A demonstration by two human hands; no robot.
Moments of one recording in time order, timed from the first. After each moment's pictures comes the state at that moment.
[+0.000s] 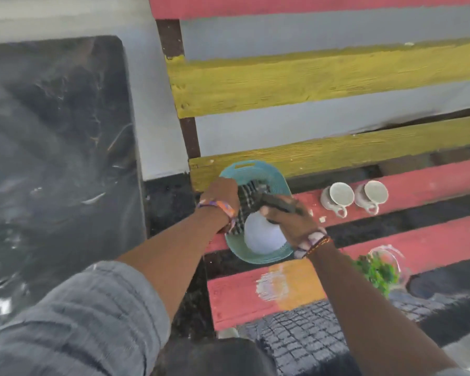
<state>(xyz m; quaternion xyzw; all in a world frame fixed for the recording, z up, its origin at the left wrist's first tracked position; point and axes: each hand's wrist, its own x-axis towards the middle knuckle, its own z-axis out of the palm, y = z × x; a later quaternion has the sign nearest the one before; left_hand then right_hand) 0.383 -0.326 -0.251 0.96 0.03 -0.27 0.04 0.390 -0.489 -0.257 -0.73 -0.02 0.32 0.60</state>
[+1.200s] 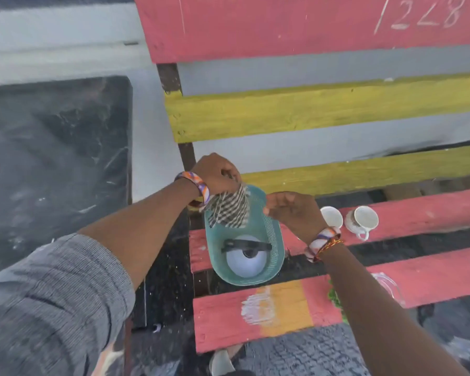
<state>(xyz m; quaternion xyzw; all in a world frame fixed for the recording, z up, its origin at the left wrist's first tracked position) 0.425 -0.314 -0.188 0.91 0.11 -0.13 0.37 0.442 -0.521 -0.228 -0.80 -0.12 0.25 0.54</state>
